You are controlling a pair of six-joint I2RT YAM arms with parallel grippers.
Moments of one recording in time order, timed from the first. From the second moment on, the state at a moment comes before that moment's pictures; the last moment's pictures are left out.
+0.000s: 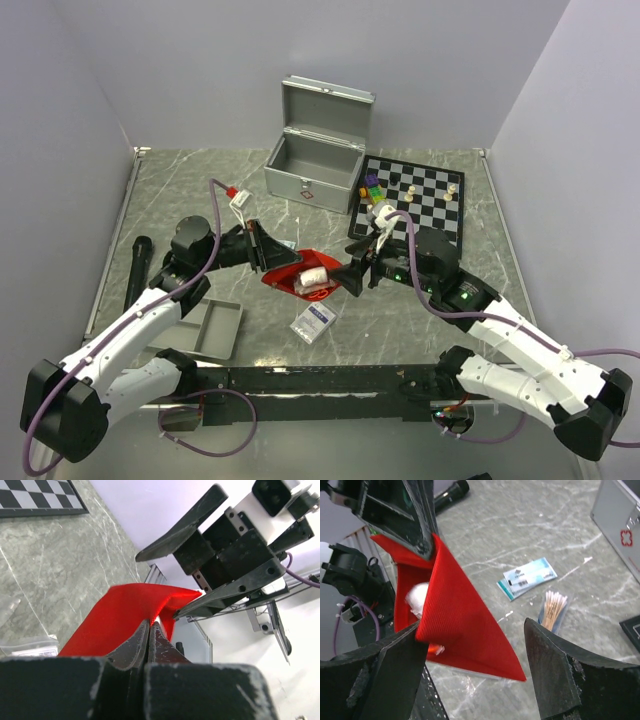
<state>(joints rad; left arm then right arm) -0.47 0.98 0.65 0.32 0.80 -0.93 0.74 0.83 0.78 -0.15 -0.30 0.16</state>
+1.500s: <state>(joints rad) -0.35 1.13 0.63 0.07 0.45 -0.83 0.27 1.24 0.67 -0.19 -0.68 0.70</state>
